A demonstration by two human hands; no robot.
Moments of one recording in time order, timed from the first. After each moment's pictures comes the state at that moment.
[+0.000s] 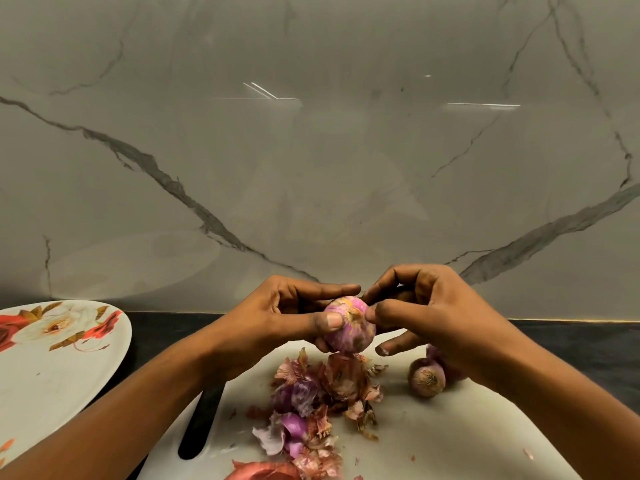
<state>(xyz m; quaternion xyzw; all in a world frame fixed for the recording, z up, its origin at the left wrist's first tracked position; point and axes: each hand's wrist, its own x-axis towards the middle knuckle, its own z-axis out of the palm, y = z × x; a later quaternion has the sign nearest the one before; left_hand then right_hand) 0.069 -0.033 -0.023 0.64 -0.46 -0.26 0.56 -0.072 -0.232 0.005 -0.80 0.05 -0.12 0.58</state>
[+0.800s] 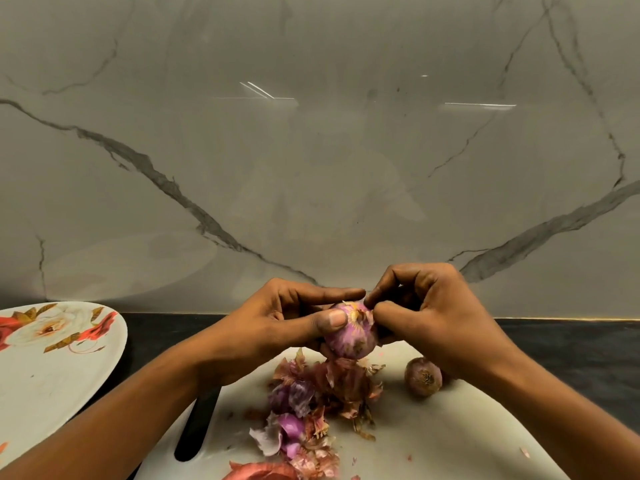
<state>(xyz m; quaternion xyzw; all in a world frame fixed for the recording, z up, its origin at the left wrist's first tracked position) 0.068 -0.035 -0.026 0.61 -0.49 -0.28 0.56 -0.068 -0.233 -0.005 -0.85 0.01 -0.23 0.48</state>
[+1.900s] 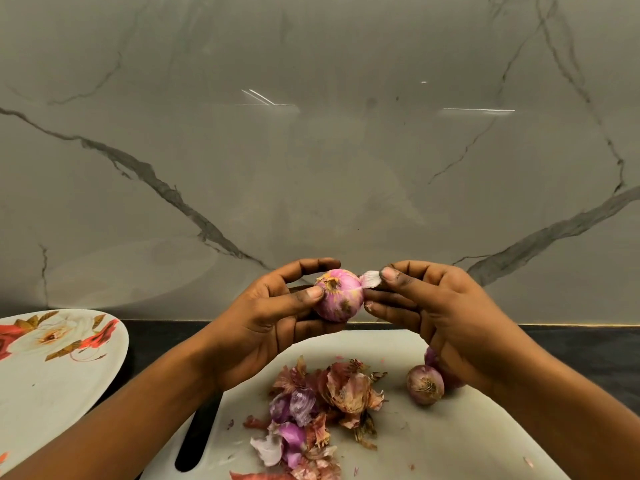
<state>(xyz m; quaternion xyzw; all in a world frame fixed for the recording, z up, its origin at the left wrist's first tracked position) 0.070 -0.040 -0.022 0.46 -0.35 -0.36 0.73 -0.065 -0.235 0.001 -0.61 0.06 -0.17 0.77</state>
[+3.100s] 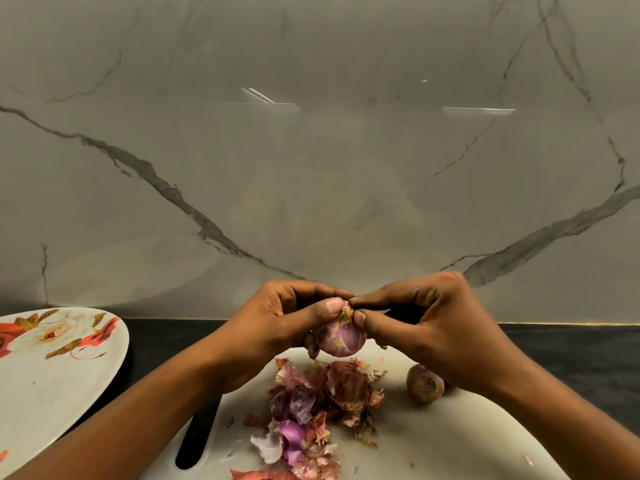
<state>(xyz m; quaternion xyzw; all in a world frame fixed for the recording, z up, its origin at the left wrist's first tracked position) 0.062 -0.040 -0.026 0.63 -0.42 -0.23 0.62 -0.073 -0.240 -0.010 -0.87 -0.08 -0.27 0.40</state>
